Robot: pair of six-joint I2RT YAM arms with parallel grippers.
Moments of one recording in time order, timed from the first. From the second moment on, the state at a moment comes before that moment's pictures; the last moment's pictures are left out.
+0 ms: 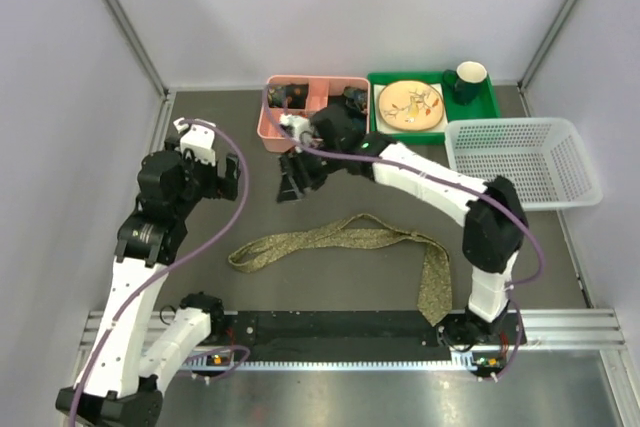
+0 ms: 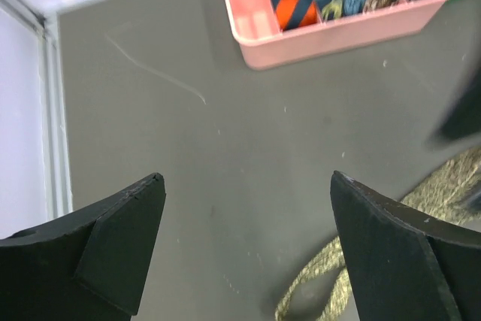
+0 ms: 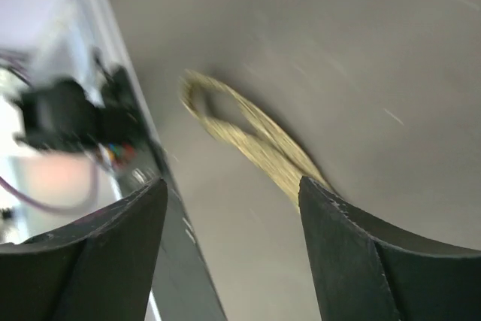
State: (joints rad) left arm -0.18 0.77 1.00 -0.55 0.04 0.12; right arm 0.85 1.87 1.63 -0.42 -0.54 0.28
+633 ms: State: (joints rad) left arm -0.07 1.40 1.11 -0.98 0.47 0.68; right arm 0.42 1.22 0.79 -1.01 -0.15 -0.56
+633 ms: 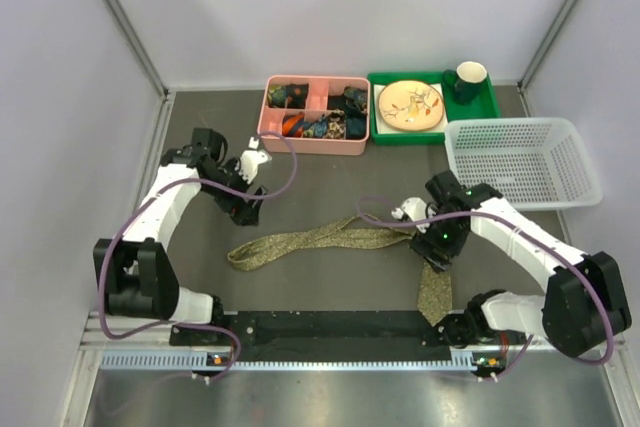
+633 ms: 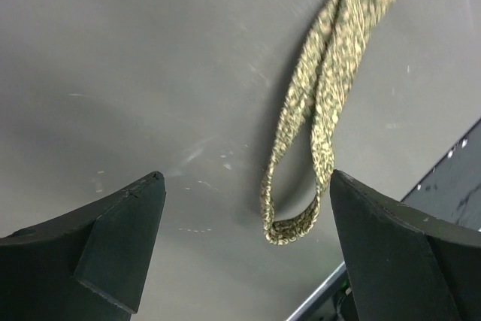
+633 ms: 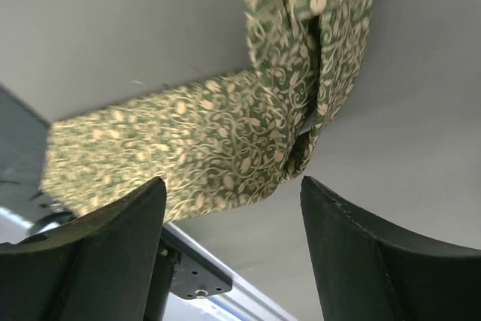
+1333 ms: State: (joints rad) left arm -0.14 1.59 0.98 -1.04 0.38 0.87; right arm 0.39 1.20 0.74 -0.82 0.09 -0.65
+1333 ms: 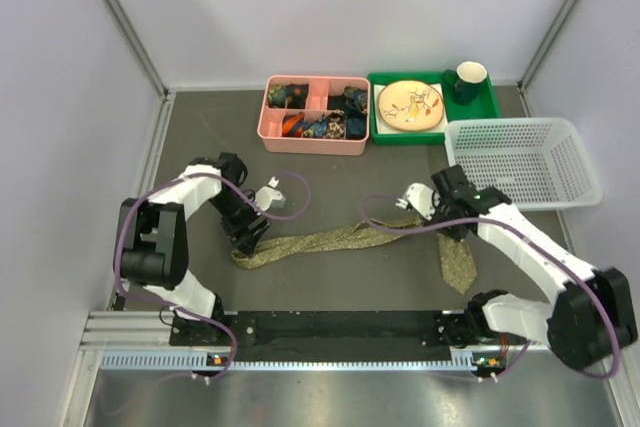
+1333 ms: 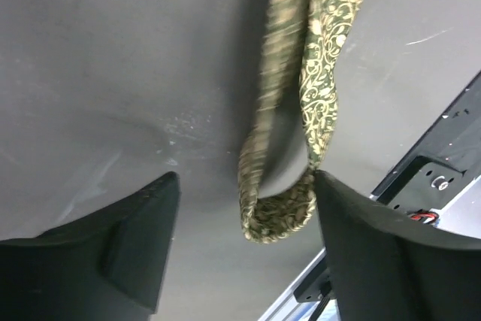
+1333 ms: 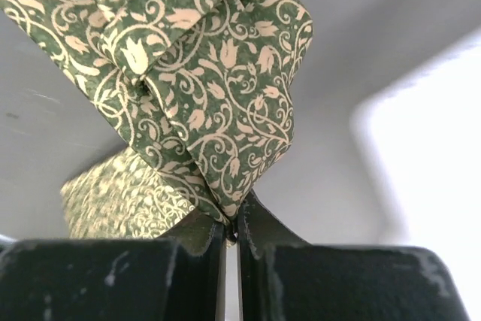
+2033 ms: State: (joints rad) left arm -0.34 1.42 0.85 -1.02 0.36 0.99; right arm 0.63 0.88 0.31 -0.68 0.40 -1.00
